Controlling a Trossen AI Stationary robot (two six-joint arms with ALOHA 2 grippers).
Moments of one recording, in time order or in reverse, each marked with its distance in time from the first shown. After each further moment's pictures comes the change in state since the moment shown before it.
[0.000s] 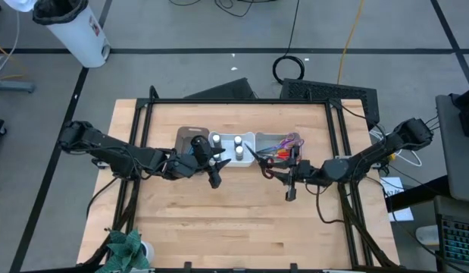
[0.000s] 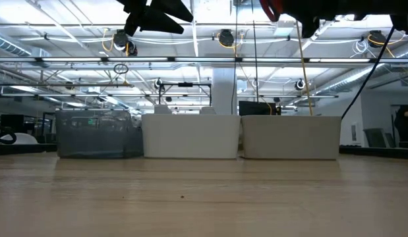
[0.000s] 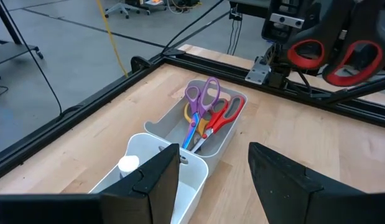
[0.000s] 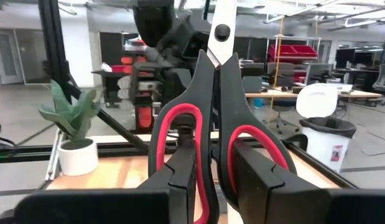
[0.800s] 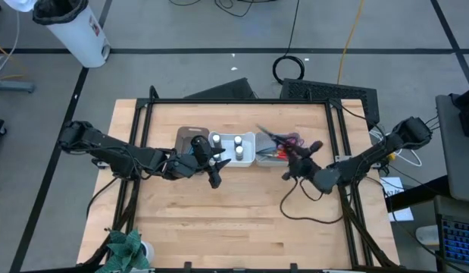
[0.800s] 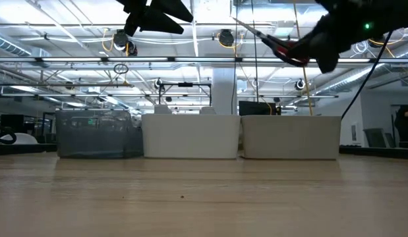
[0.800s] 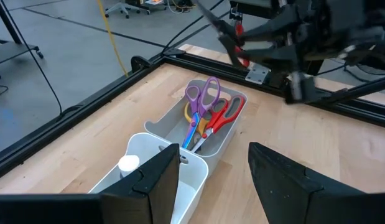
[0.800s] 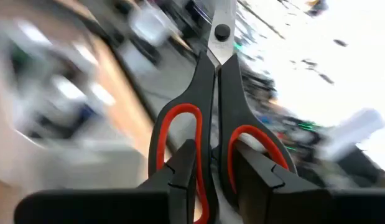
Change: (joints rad) left arm 0.000 0.000 0.000 -0.002 0.000 -0.002; right arm 0.059 0.000 -0.001 -0.327 0.796 -0.493
